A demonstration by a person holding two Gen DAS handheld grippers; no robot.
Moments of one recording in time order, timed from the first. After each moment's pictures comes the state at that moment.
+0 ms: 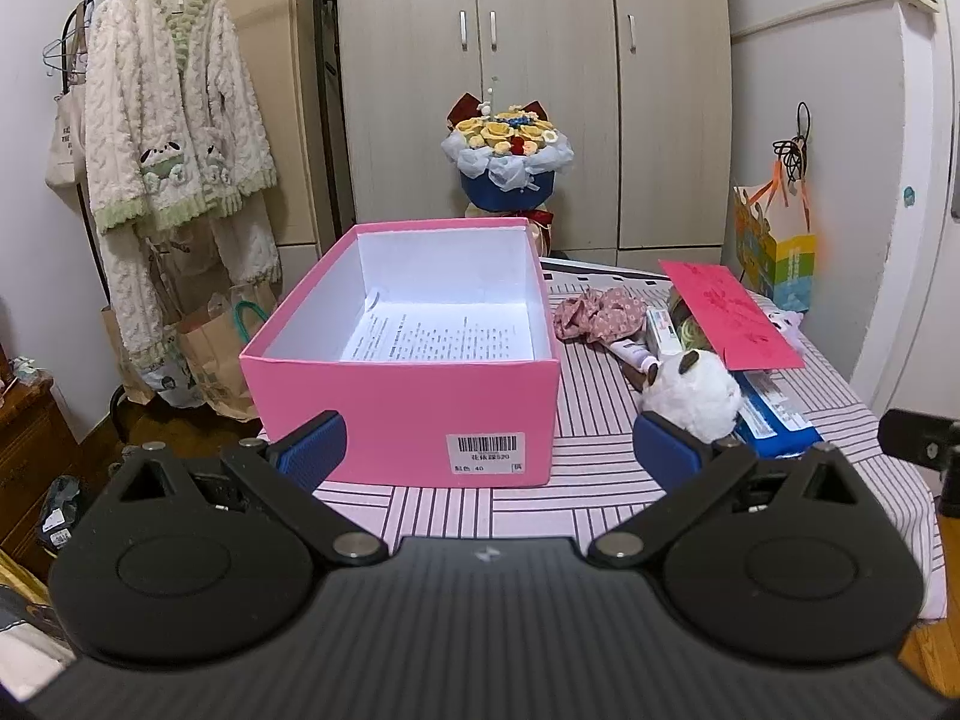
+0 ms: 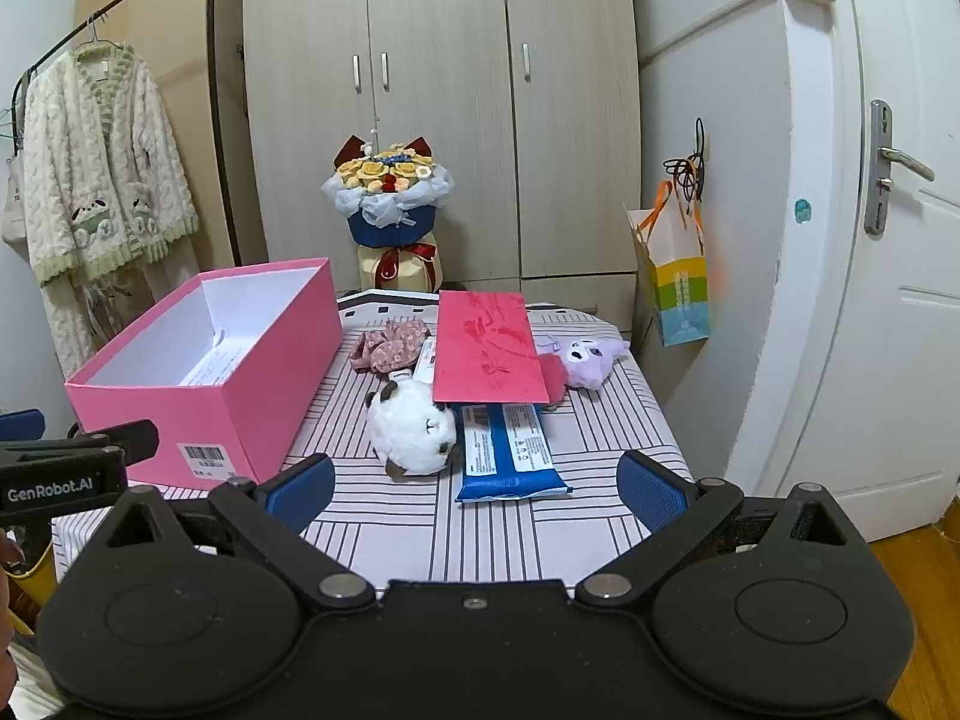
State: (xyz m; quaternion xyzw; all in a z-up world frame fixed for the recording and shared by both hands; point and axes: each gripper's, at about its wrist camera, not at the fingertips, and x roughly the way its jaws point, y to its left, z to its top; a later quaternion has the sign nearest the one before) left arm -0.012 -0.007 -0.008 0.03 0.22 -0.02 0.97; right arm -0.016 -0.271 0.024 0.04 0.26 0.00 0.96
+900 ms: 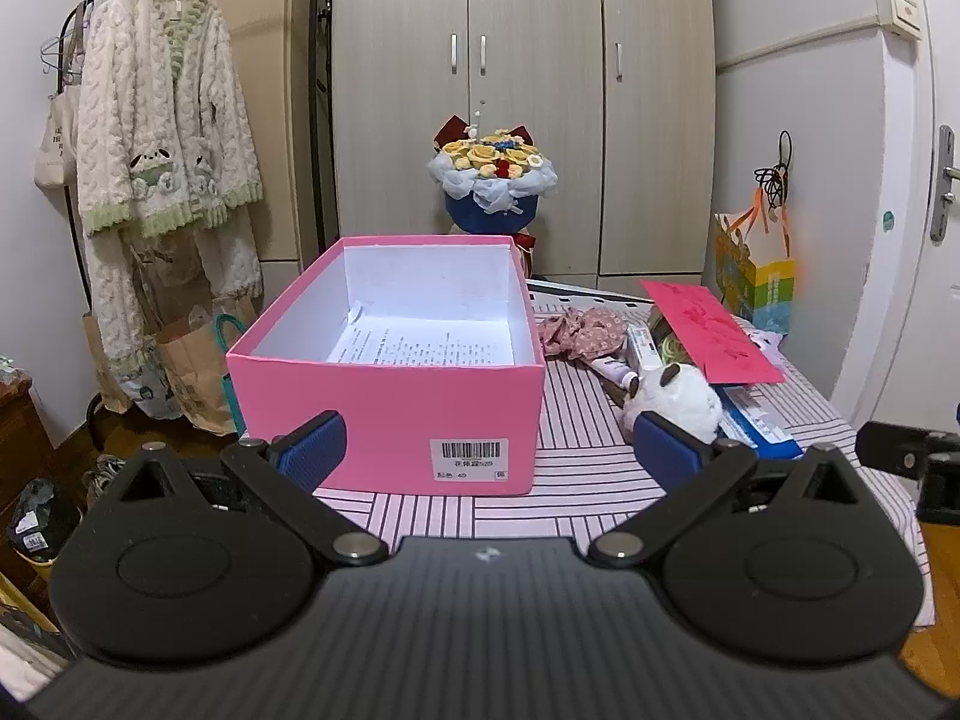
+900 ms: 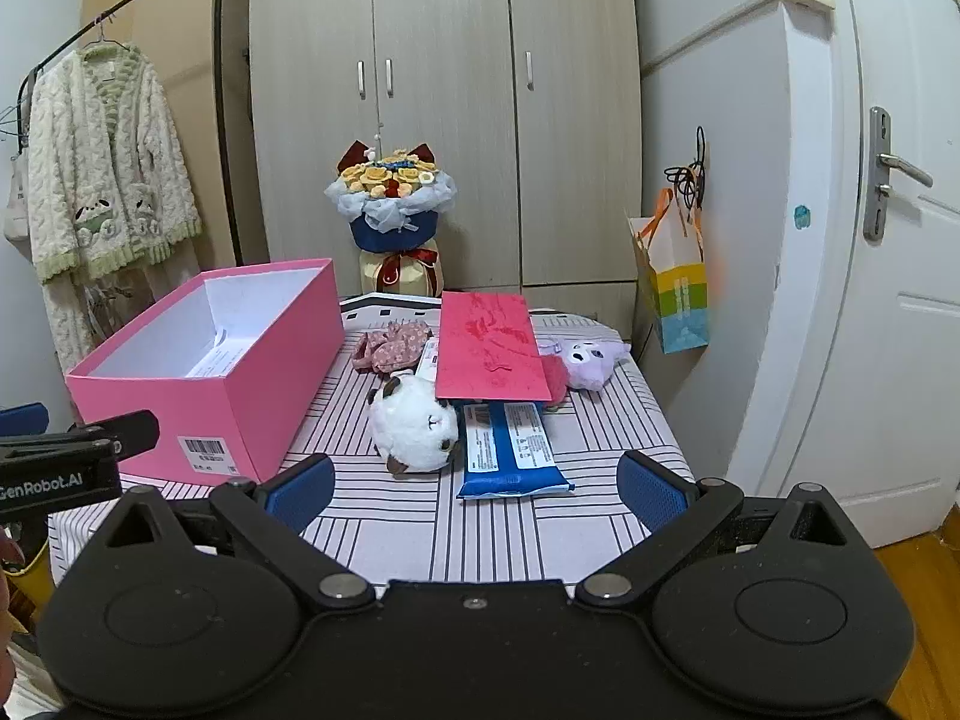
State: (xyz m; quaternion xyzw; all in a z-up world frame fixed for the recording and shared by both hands) left arm -0.019 -0.003 -0.017 0.01 0.19 -0.04 0.98; right arm -0.022 -0.268 0.017 0.03 0.25 0.00 0.97
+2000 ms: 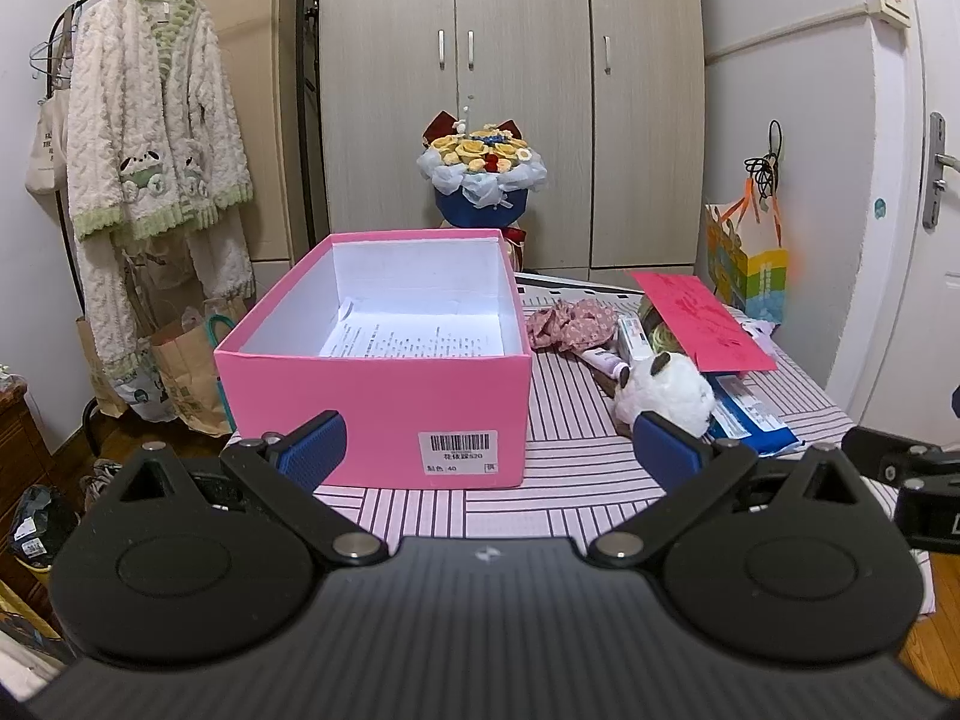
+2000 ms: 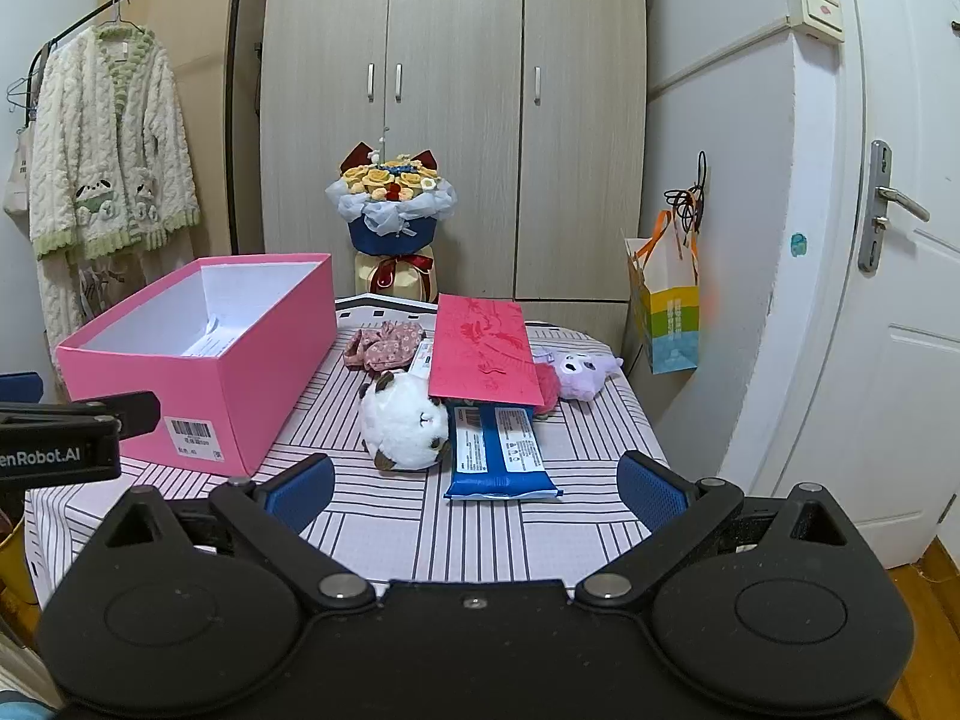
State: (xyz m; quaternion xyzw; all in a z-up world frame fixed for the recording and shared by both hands) left arm -0.023 -0.007 -0.019 0.02 0.20 -0.05 0.98; right arm -0.028 -0.259 0.009 0.00 0.24 -0.01 0.97
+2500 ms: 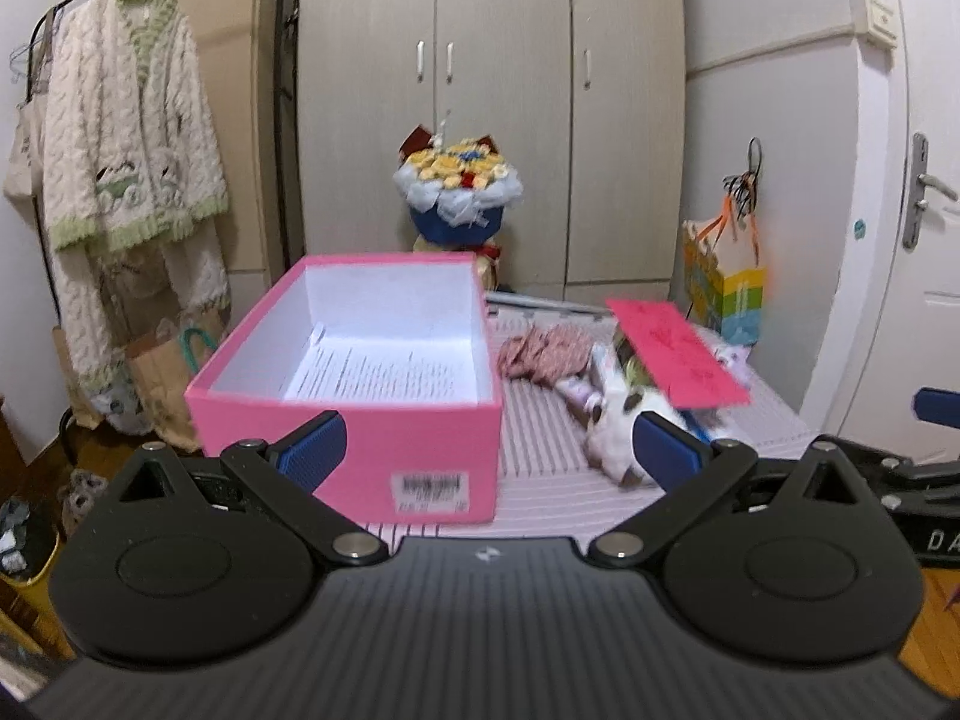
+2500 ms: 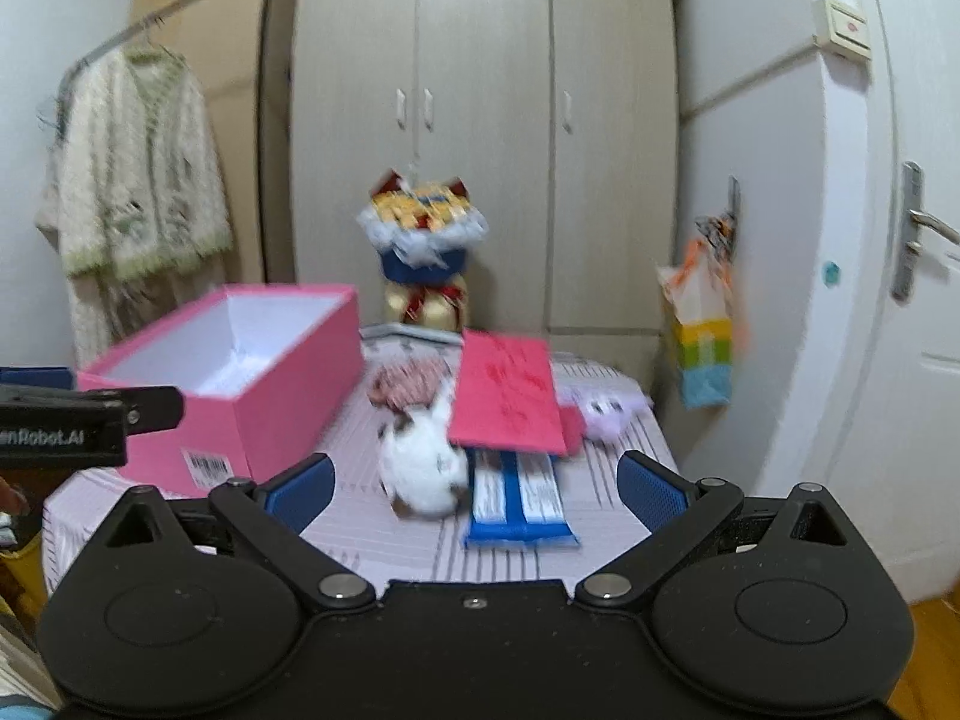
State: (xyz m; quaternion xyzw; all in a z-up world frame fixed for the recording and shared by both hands) left arm -0.008 -0.011 0.003 0.01 0.19 -0.08 0.98; right arm -0.013 -0.274 0.018 0.00 0.20 0.04 0.98
